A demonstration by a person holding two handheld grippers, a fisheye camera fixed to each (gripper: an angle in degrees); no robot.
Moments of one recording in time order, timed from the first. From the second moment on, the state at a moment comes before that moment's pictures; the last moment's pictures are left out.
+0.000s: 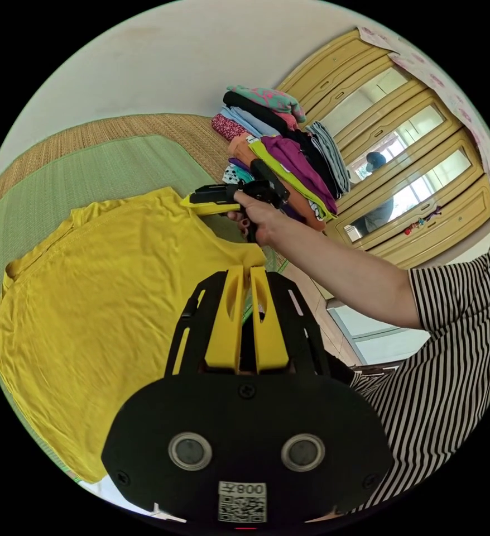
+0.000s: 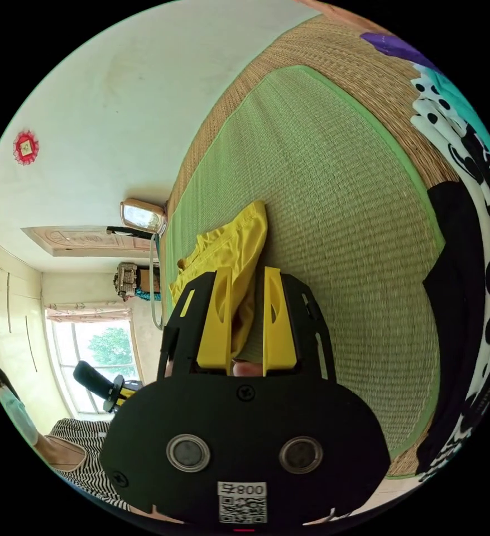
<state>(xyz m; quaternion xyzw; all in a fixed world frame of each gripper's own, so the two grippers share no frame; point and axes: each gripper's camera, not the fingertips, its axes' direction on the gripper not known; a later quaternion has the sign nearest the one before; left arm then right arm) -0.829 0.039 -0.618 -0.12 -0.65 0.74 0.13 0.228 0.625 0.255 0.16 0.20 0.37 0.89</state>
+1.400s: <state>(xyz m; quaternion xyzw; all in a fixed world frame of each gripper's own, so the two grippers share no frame) -0.604 0.335 -0.880 -0.02 -0.46 0.83 0.33 0.071 0.363 0.445 0.14 0.15 0.17 0.97</state>
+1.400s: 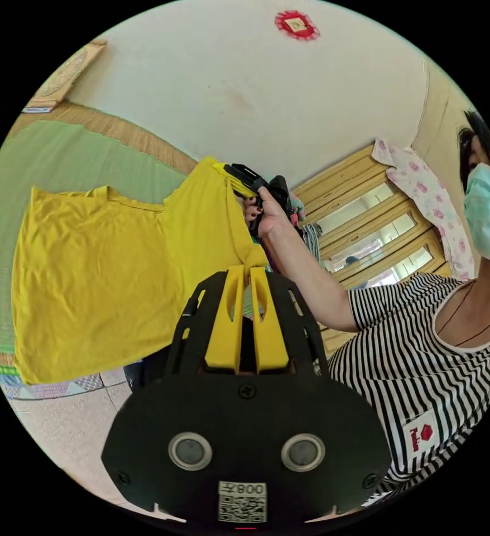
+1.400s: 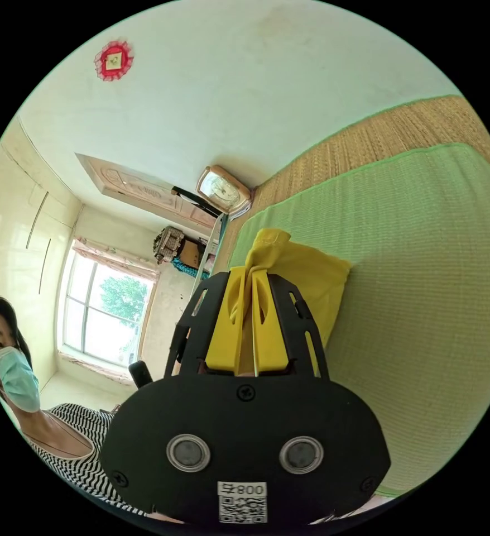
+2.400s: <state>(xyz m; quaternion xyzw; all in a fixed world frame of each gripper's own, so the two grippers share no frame) -0.390 0.454 -1.186 0.18 -0.32 0.73 0.58 0.119 0.192 0.871 -0.19 0.24 0.17 0.93</state>
